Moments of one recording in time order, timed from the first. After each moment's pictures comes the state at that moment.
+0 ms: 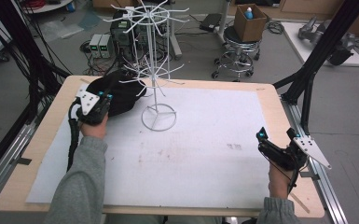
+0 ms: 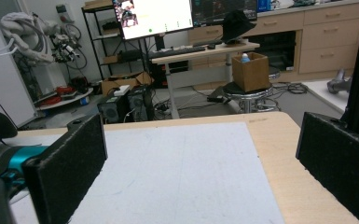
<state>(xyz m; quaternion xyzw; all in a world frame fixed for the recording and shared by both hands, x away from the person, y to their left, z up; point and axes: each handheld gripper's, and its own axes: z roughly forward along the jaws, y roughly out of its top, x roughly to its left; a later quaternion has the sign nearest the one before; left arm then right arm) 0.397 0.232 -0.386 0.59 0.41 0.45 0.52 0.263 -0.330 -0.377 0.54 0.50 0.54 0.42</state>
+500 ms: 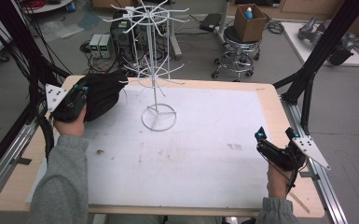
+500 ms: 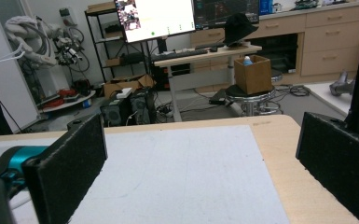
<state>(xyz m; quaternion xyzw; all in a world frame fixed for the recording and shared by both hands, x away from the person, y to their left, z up) 0.369 0.273 -0.342 0.56 0.42 0.46 0.54 0.261 -0.325 -0.374 0.53 0.50 0.54 0.42</state>
